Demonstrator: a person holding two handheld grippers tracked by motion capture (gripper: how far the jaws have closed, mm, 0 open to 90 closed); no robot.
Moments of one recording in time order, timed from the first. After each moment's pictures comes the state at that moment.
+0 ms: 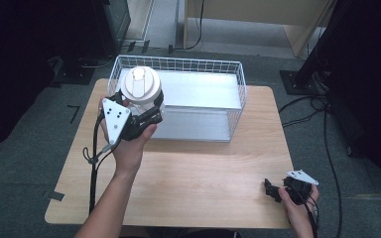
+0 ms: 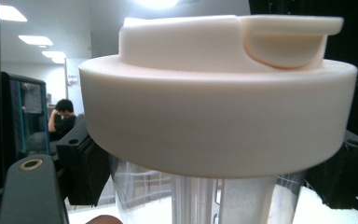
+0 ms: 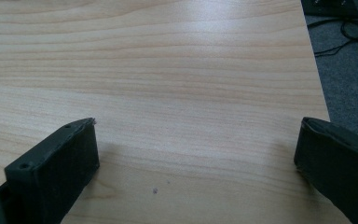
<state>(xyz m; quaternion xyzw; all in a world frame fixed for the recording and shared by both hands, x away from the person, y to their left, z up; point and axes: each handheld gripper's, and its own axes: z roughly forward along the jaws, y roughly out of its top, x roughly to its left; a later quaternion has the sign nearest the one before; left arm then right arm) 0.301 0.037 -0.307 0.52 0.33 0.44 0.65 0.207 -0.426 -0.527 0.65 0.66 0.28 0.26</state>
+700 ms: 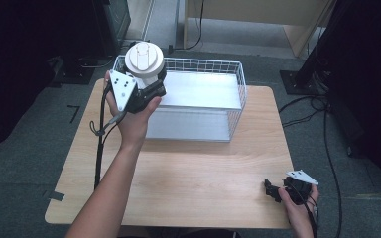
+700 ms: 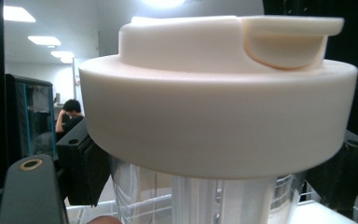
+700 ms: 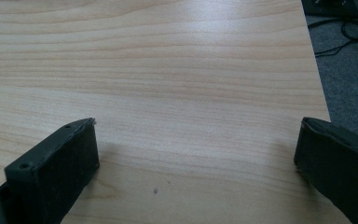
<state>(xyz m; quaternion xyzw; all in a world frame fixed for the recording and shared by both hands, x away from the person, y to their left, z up) 0.363 0.027 -0.291 0.52 0.34 0.45 0.64 0.207 -0.426 -0.527 0.65 0.66 0.28 0.26</state>
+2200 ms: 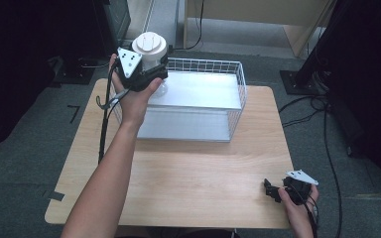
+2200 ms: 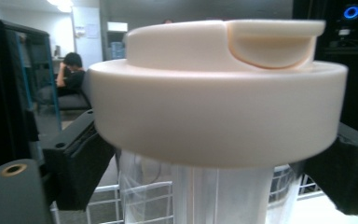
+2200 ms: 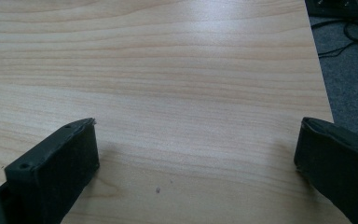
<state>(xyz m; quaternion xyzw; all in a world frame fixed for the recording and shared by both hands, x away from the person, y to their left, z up) 0.419 0.026 -0.287 0.57 0.40 0.41 0.59 0.207 -0.425 -0.527 0.65 0.66 0.29 0.26</state>
